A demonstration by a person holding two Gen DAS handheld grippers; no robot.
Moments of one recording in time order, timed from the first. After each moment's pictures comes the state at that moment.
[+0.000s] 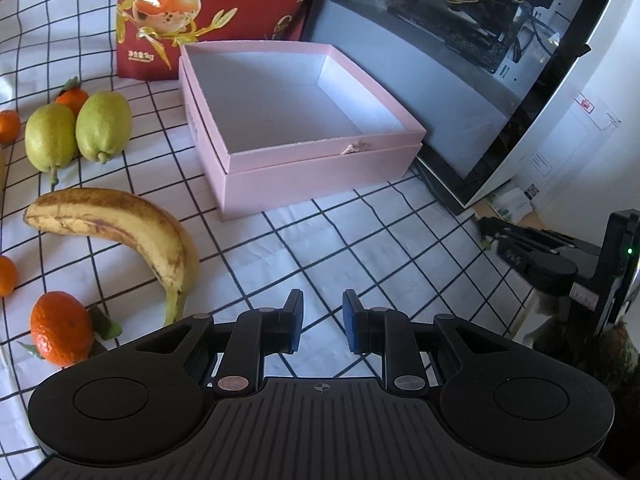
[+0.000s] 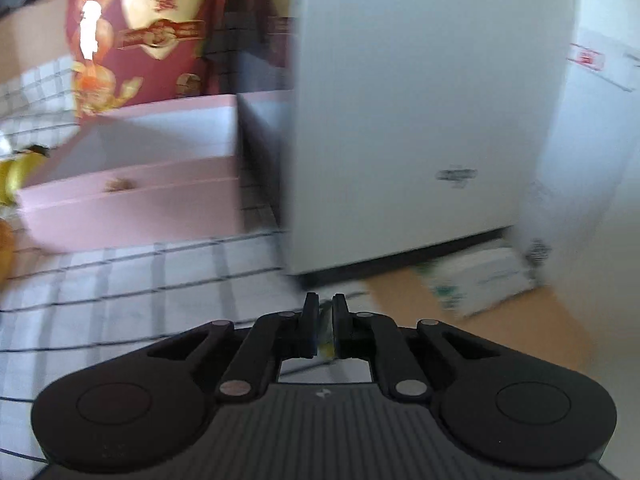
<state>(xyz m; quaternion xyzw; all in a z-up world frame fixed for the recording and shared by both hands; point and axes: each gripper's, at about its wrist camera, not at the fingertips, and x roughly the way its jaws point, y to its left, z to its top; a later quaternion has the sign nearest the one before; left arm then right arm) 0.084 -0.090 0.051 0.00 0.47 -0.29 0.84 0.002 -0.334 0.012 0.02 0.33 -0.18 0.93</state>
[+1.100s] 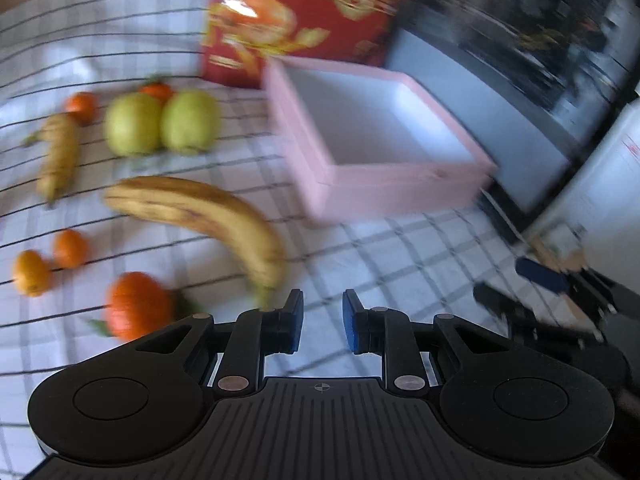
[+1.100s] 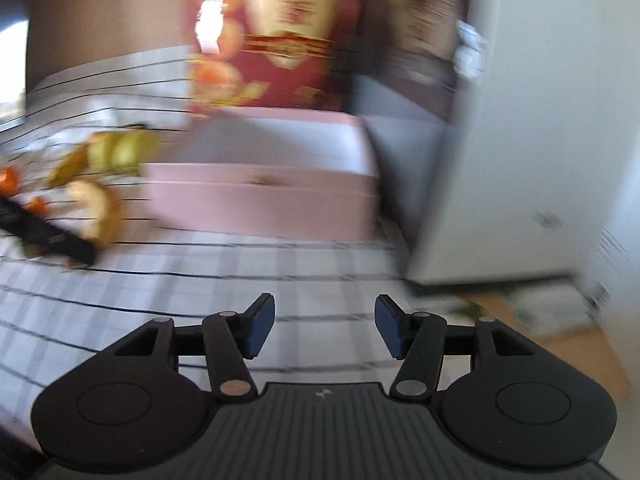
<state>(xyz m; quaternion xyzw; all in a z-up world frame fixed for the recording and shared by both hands) 0.083 -0.047 0.054 -0.03 0.45 -0.18 0.88 -0.009 -0.252 0.036 -0.03 0.30 0.00 0.95</state>
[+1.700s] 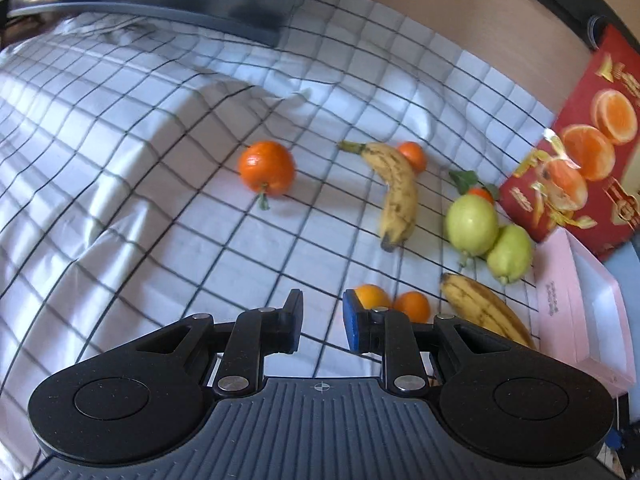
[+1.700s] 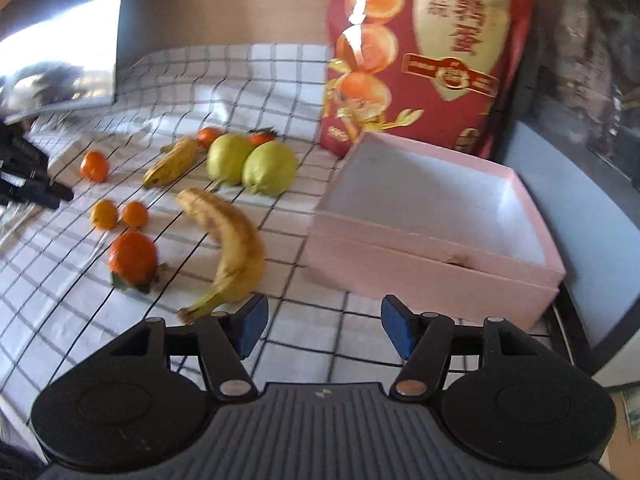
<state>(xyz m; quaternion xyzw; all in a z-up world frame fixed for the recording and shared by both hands) 0.080 0.145 0.056 -0.21 0.39 0.09 0.89 0.040 -0.174 0.047 -0.08 0.31 0.12 0.94</state>
